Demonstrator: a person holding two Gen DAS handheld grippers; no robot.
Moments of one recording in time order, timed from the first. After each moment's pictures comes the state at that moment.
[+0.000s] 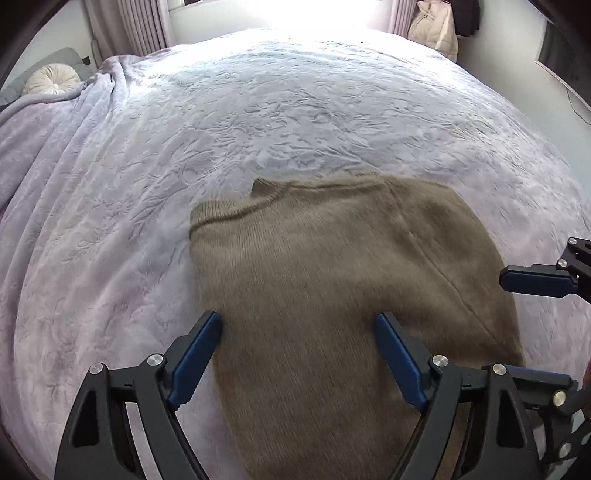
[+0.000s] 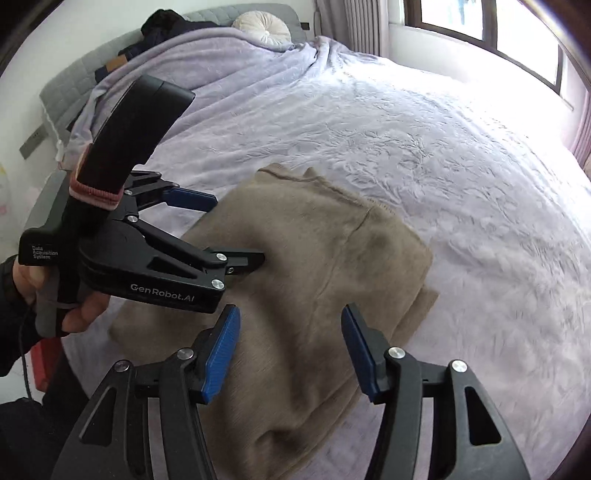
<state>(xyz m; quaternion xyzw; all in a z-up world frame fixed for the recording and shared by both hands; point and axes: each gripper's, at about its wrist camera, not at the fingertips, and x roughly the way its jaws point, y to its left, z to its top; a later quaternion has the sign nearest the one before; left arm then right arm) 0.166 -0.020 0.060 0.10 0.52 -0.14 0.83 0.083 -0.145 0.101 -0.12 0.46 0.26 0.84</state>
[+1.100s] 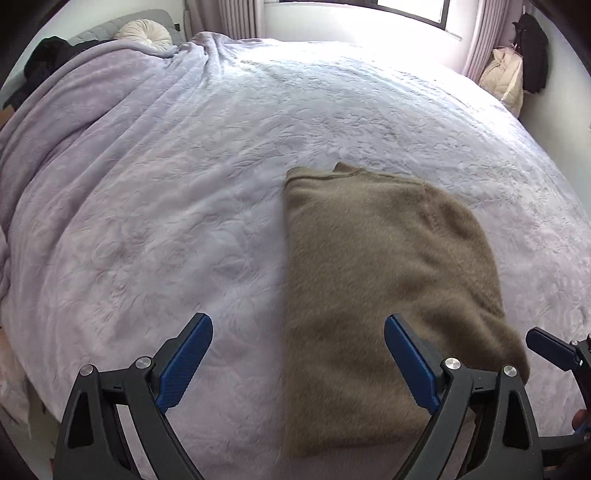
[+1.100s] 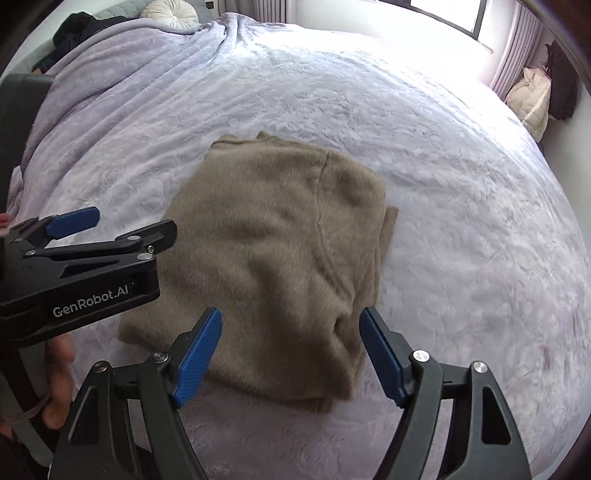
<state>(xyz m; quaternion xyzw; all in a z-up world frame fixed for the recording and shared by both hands) 0.077 0.029 0.101 0.02 0.51 -0.02 0.86 0.025 -0.109 0.110 -0.08 0.52 0.07 0.85</state>
